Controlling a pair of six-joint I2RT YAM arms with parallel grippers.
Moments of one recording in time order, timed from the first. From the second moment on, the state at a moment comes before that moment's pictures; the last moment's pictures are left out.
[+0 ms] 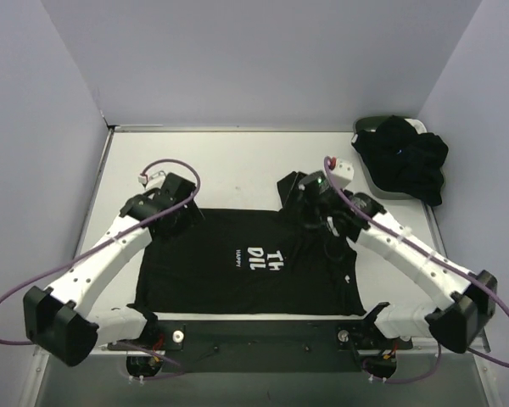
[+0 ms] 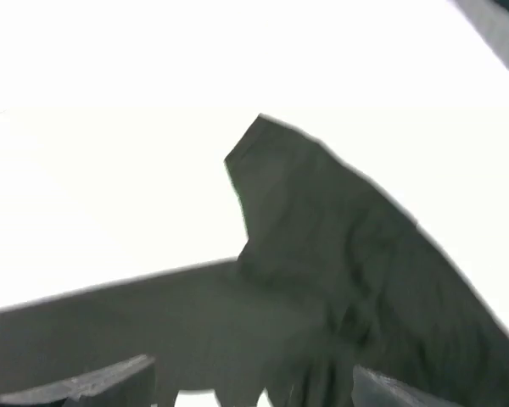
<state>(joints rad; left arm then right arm) -0.55 1.18 1.08 -0.98 -0.37 -1.00 0.77 1.24 1.14 -0.77 0.49 0.91</state>
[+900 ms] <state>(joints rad) -0.08 1.75 1.23 -0.67 -0.07 -0.76 0.26 2.20 1.85 -0.50 -0.22 0.63</state>
